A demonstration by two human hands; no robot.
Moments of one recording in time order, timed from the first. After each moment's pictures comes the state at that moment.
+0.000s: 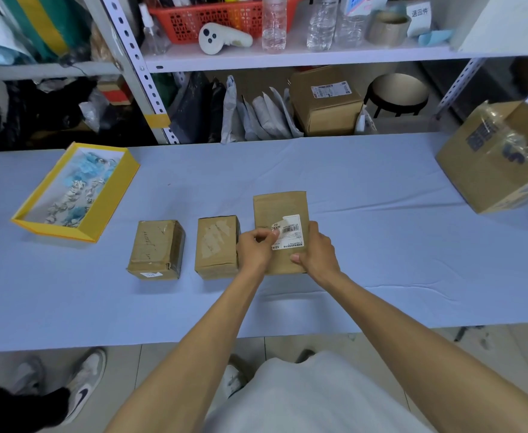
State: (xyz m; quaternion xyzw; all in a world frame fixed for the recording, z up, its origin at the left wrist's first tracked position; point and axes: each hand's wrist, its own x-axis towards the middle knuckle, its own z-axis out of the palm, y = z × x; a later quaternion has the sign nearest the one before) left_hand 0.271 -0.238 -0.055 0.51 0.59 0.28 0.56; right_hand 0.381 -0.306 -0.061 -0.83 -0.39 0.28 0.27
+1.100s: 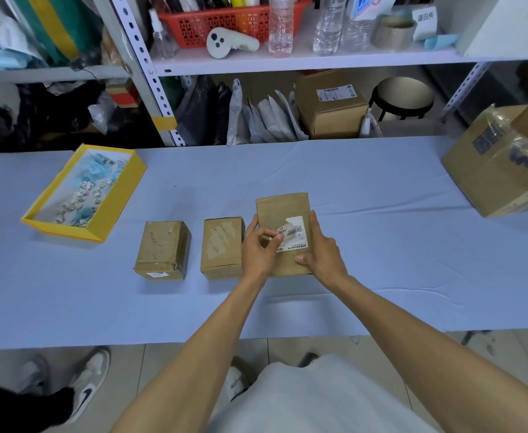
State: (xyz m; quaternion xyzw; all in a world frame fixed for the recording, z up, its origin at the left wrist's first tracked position) left_hand 0.260 -0.243 -0.055 0.57 0.51 0.31 0.57; right_hand 0.383 -0.312 -0.056 -0.81 -0.41 0.32 0.28
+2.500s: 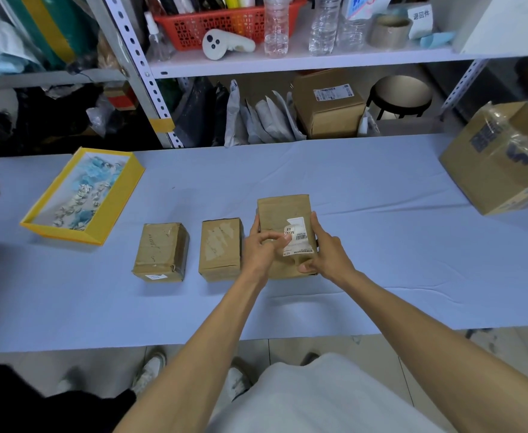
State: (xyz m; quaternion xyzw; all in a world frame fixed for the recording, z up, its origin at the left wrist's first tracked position) left_hand 0.266 -0.244 -0.046 0.50 0.46 0.31 0.66; right_hand 0.401 -0.316 -0.053 -0.77 -0.41 0.39 0.29
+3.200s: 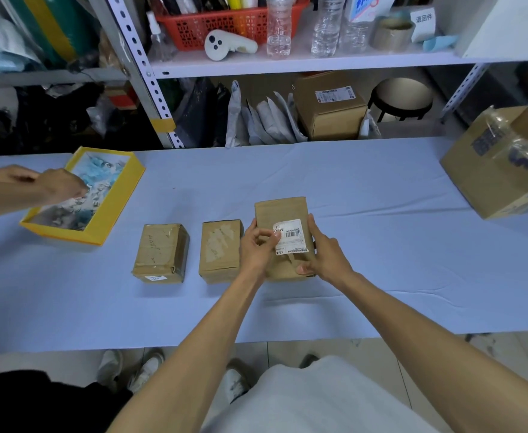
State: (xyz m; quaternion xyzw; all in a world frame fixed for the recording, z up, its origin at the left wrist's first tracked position) left_hand 0.265 -0.234 -0.056 0.50 0.52 0.31 0.62; right_hand 0.402 -0.310 -0.057 -0.77 -0.43 0.38 0.27
